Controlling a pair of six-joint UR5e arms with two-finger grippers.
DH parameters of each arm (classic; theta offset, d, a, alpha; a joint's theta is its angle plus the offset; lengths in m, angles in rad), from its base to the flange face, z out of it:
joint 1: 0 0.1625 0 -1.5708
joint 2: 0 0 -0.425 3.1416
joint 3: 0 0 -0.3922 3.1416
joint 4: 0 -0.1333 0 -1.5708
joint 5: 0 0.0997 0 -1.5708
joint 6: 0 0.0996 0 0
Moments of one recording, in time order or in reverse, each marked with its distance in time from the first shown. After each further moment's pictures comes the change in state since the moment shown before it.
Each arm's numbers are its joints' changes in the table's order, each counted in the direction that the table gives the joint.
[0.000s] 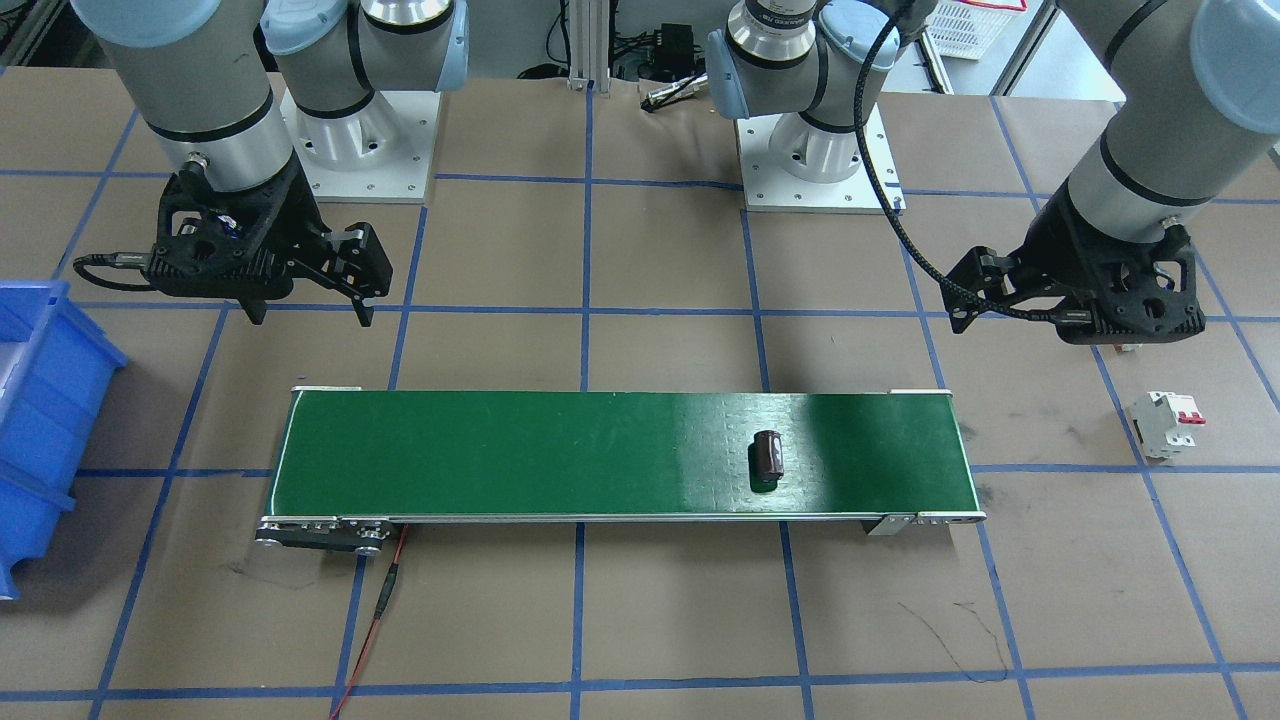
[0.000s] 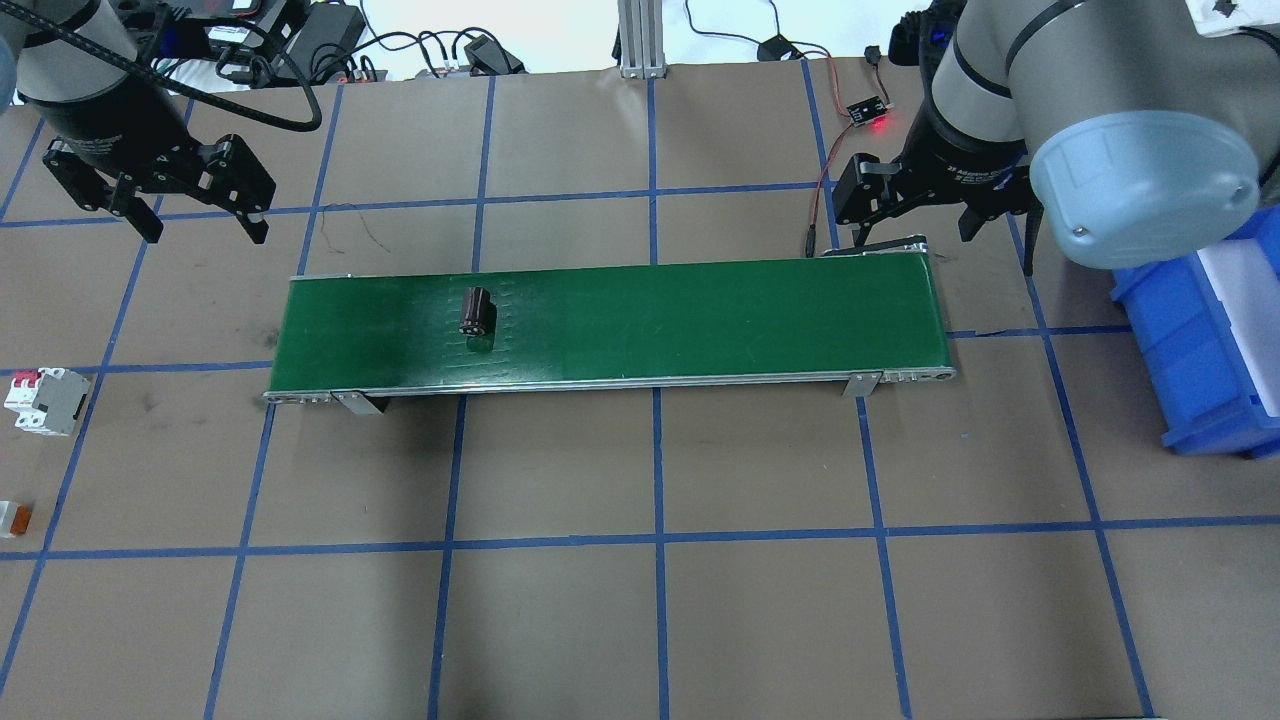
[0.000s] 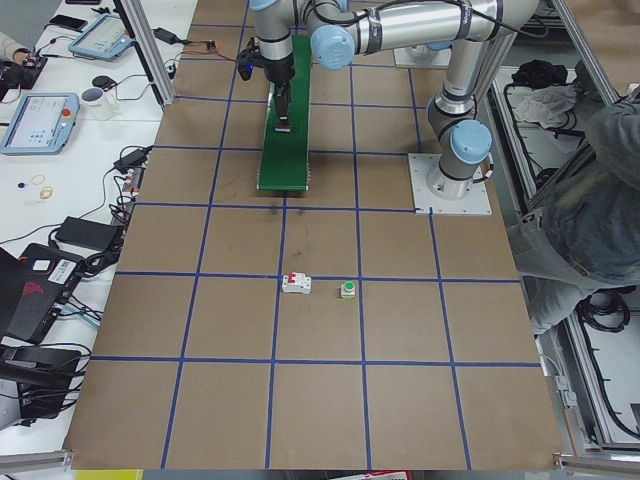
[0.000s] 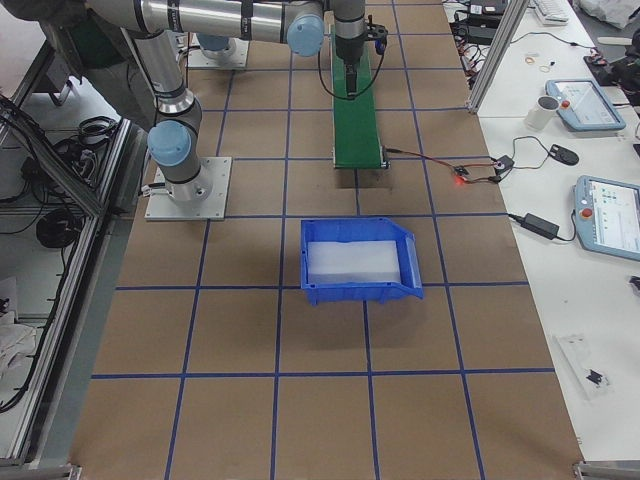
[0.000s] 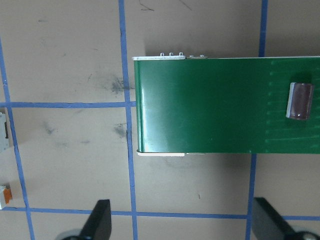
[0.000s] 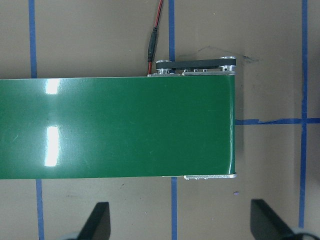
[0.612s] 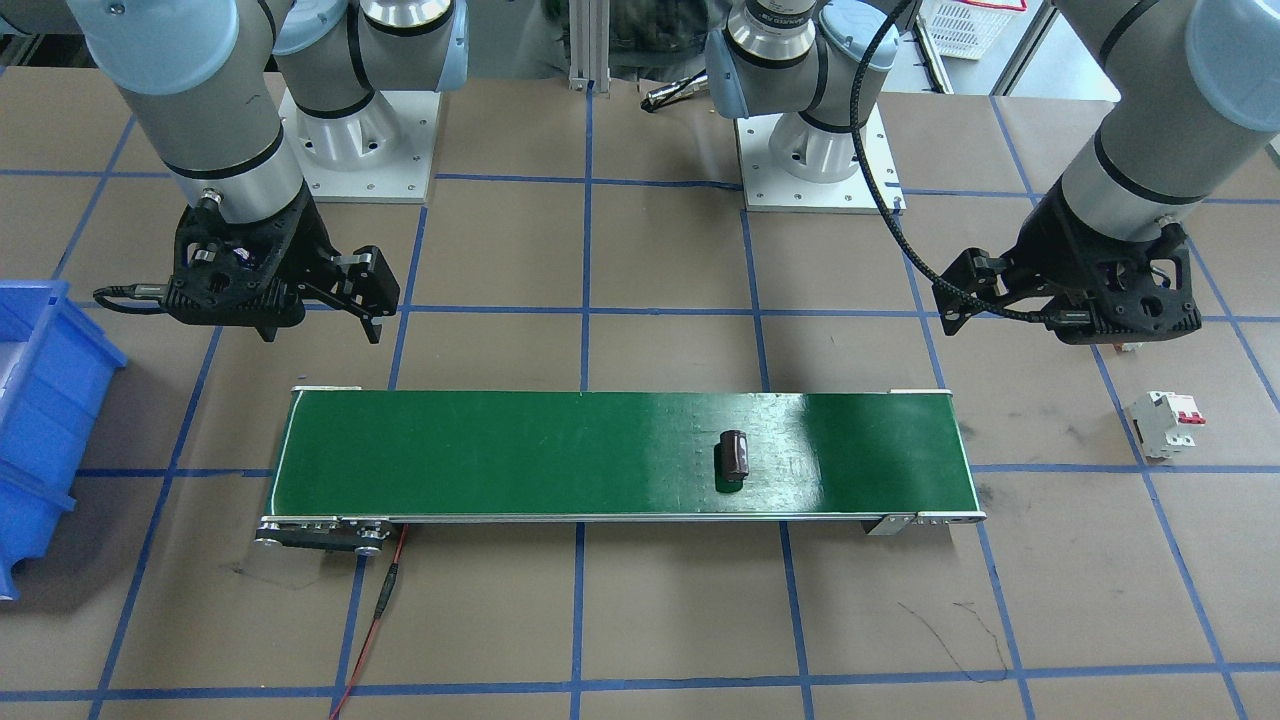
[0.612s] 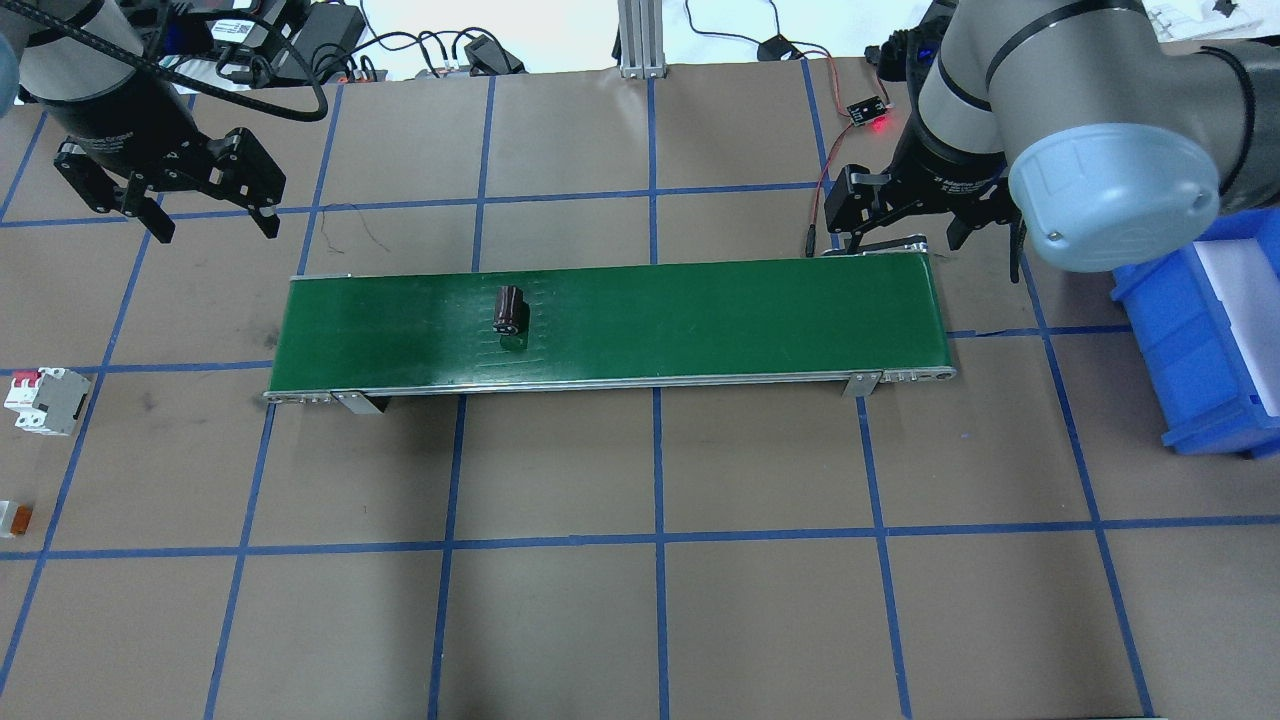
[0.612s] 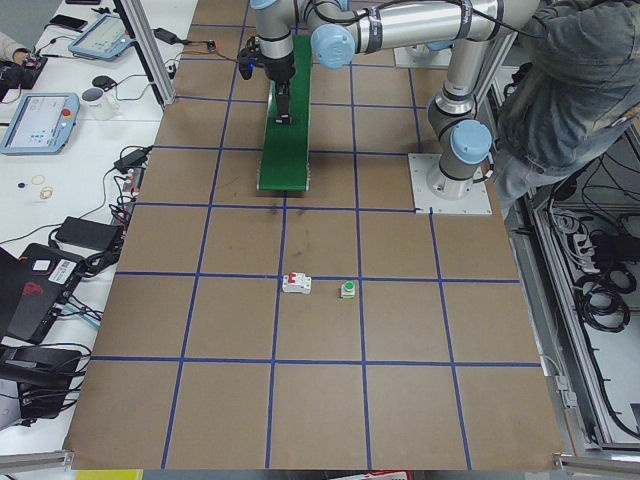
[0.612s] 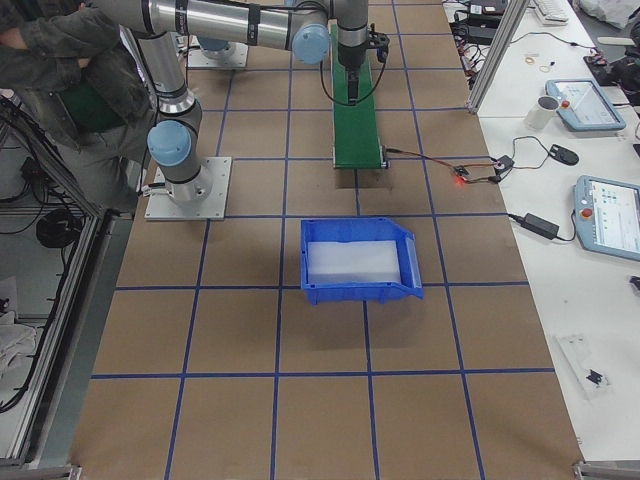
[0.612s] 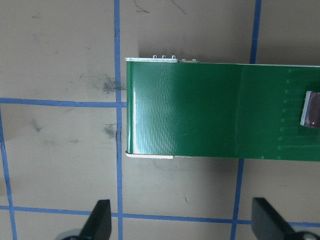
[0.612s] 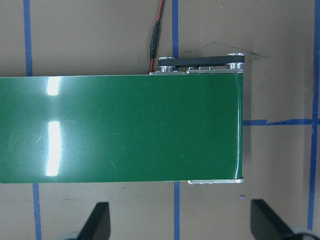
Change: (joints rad) left arm -0.005 -0.003 -0.001 -0.002 -0.031 -0.049; right arm 0.000 -0.028 0.018 0.028 0.007 -0.002
